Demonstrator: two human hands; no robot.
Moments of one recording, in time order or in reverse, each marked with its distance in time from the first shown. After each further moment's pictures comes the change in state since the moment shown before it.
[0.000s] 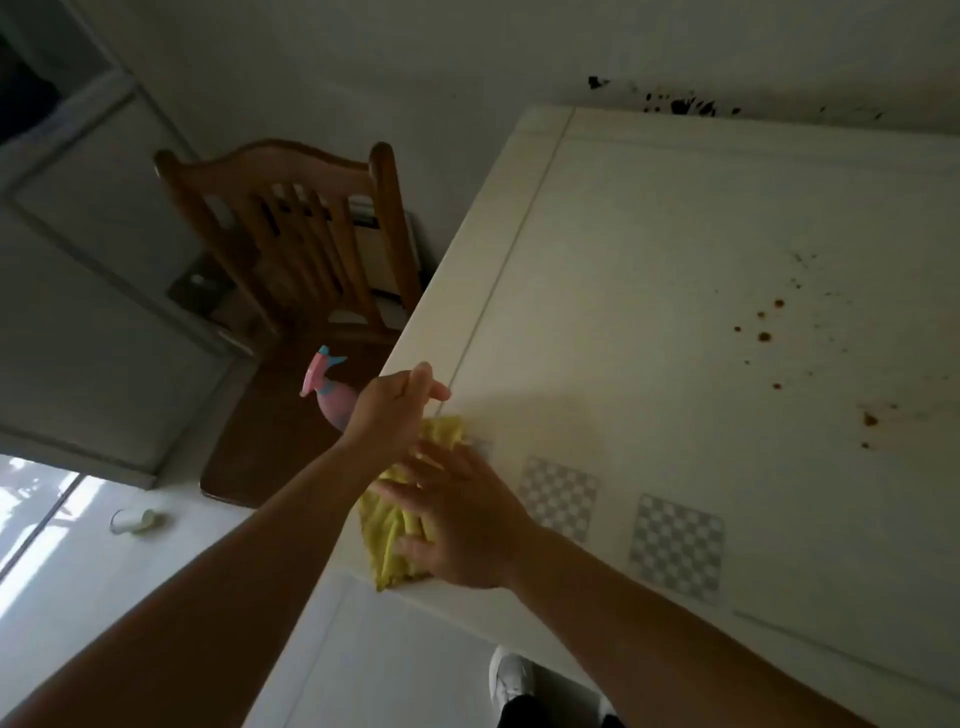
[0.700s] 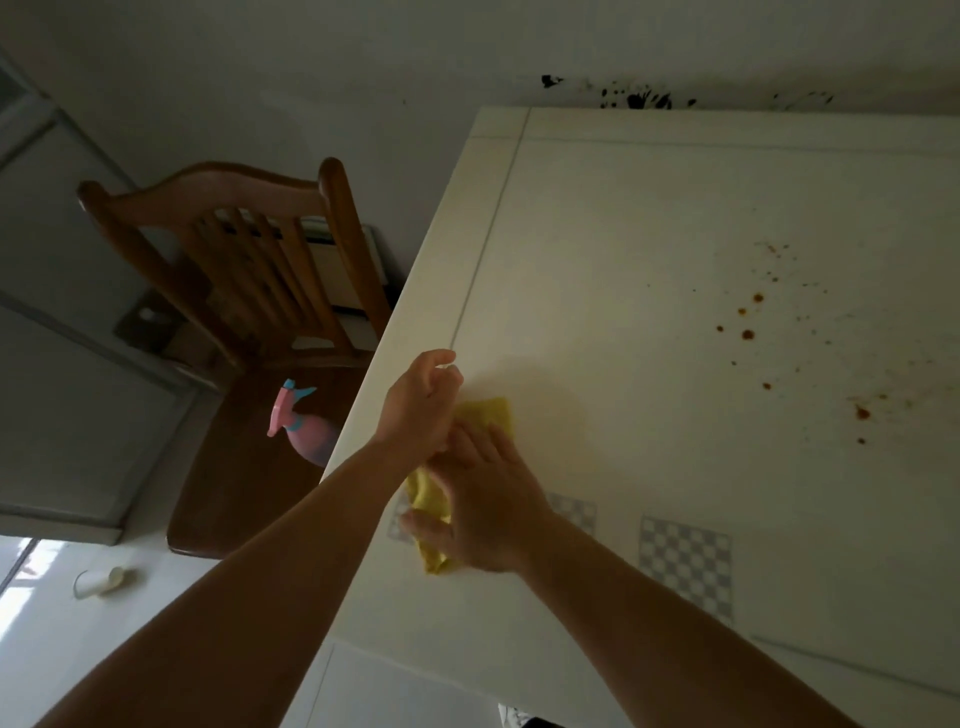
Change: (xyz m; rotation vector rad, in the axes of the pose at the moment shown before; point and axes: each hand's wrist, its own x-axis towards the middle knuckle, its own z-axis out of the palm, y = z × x) left_hand 0.047 0.018 0.039 0.127 -0.068 0.122; right_hand 0.016 0.037 -0.018 -0.117 0.072 0.269
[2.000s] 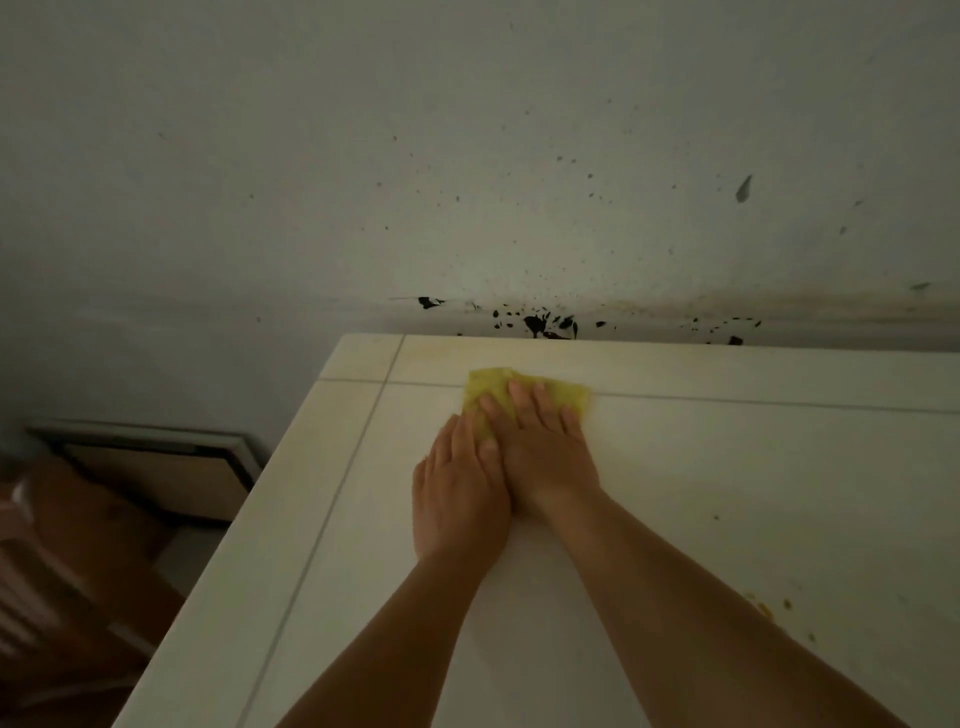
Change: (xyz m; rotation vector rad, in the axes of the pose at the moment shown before) left_hand 0.301 0.157 0.170 0.252 0.193 0.244; right_hand 0.234 0.374 -0.155 -0.136 0.168 0.434
